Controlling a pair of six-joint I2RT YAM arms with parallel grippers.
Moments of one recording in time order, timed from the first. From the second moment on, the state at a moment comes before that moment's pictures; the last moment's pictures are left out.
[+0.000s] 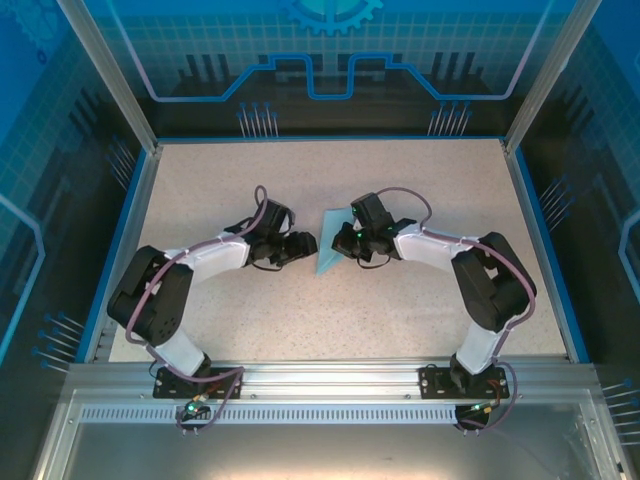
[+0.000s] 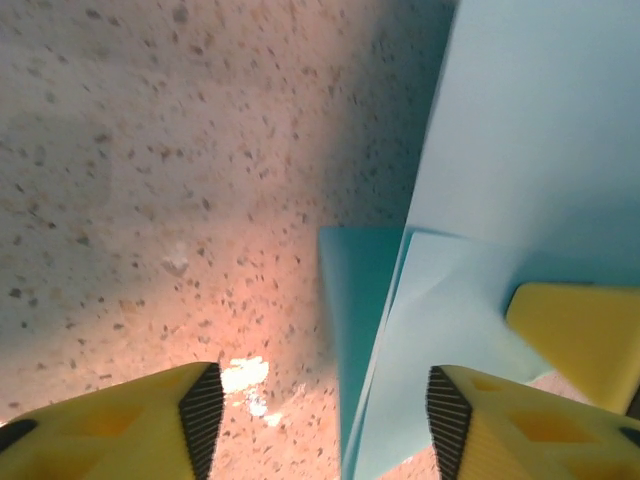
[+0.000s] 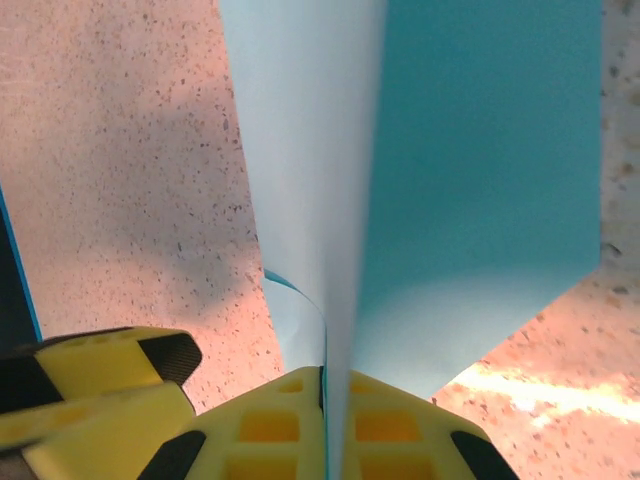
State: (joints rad) left arm -0.45 1.63 0.88 -0.20 0.32 -0.76; right arm 0.58 1.75 1.04 -0.21 -0.29 0.97
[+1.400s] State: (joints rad) left arm -0.78 1.71 0.52 0.68 -0.08 -0.04; right arm 0.58 1.79 1.07 -0.31 -0.34 1.21
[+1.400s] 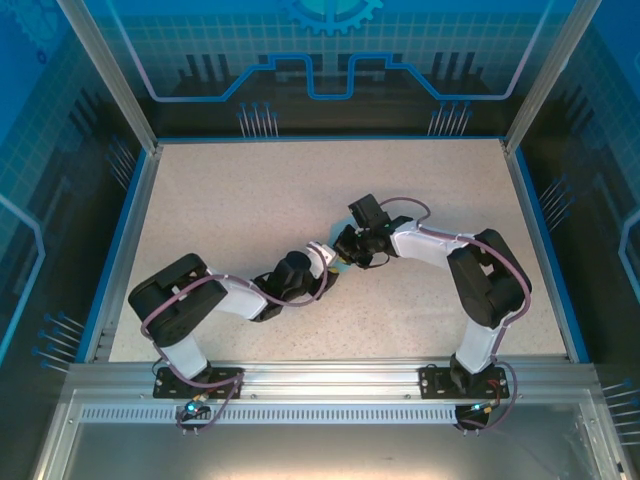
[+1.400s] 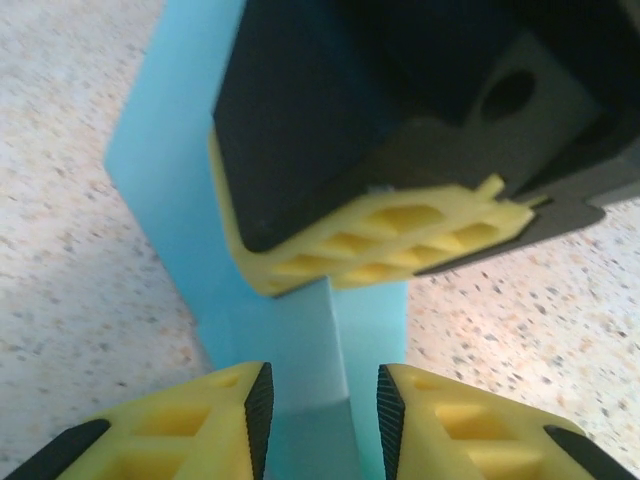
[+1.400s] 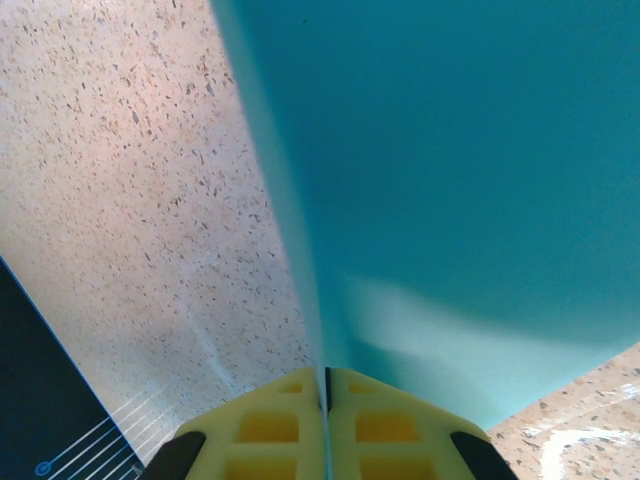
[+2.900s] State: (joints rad) left arm -0.76 1.71 0.52 0.59 0.03 -0.24; right arm 0.43 1.58 0.78 -0.07 -0.42 0.85
